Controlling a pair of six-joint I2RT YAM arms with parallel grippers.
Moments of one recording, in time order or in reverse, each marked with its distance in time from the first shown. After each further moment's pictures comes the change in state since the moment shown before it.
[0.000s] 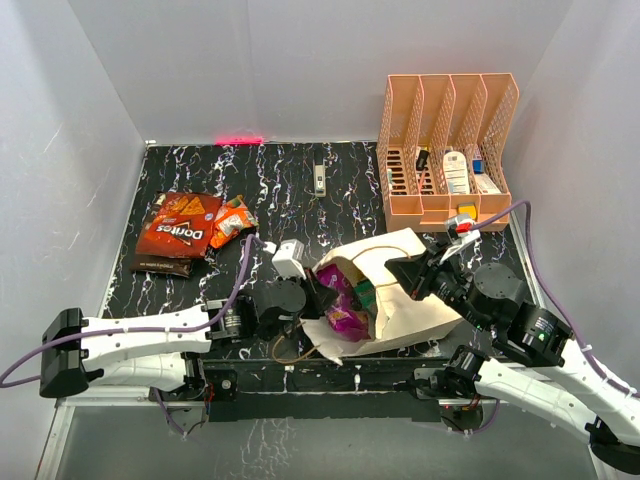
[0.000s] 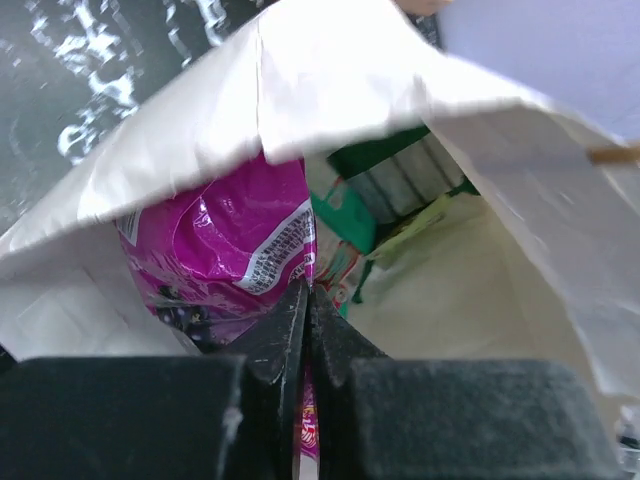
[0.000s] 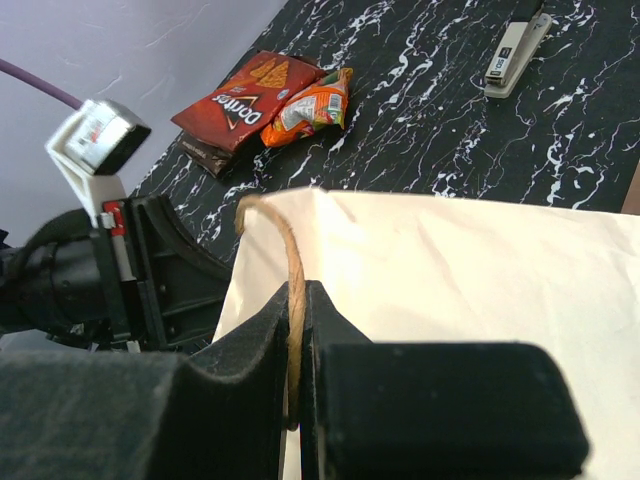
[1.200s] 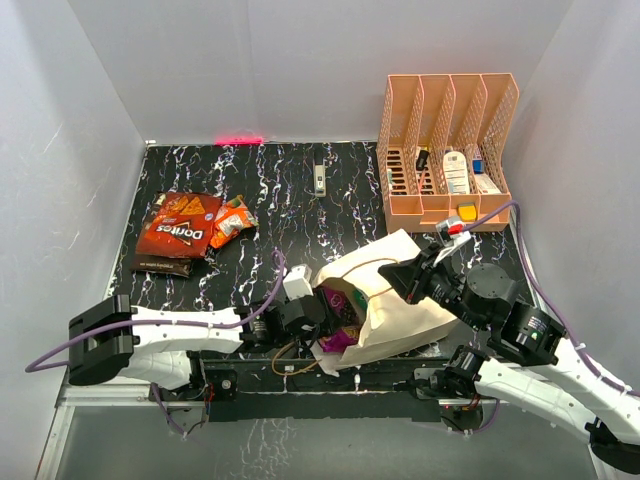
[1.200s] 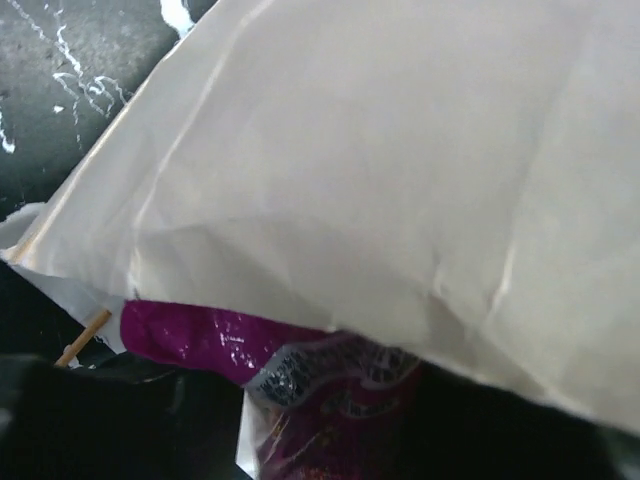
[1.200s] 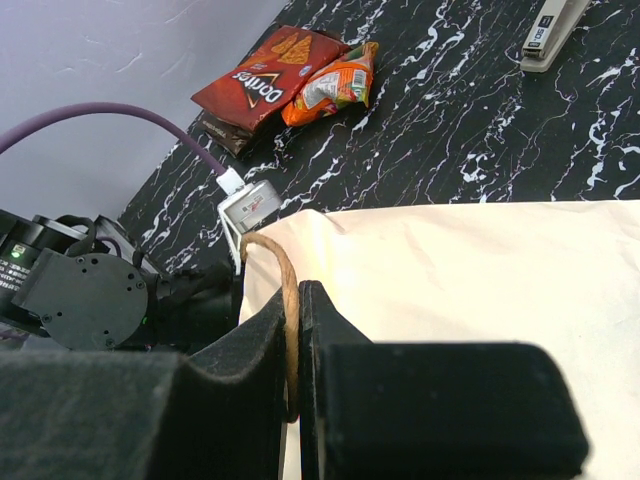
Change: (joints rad) left arm 0.004 0.207 -0.126 -0.018 0.127 -0.239; right arm 0.000 0.006 -0.035 0.023 -0.060 0.036
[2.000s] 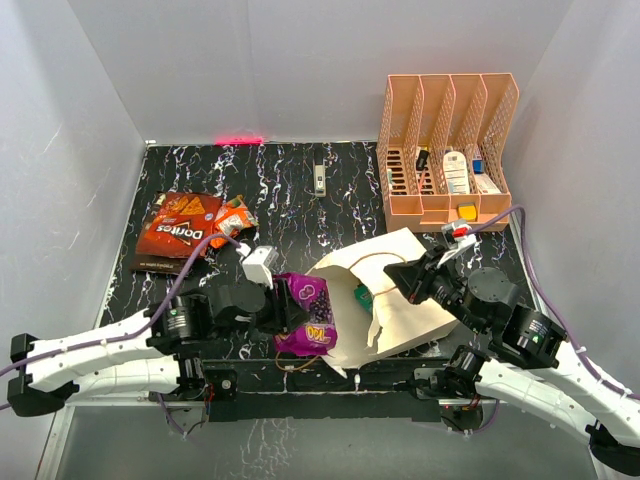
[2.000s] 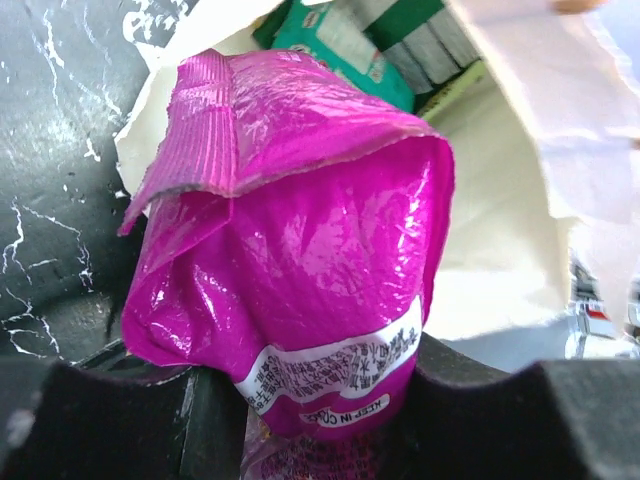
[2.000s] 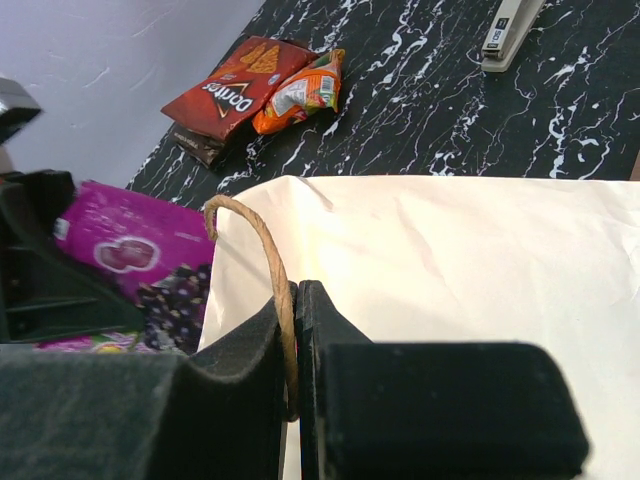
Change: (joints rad) left arm 0.018 -0.481 0.162 -0.471 0.081 0.242; right arm 0.000 -0.036 -0.031 -0.012 0.064 0.001
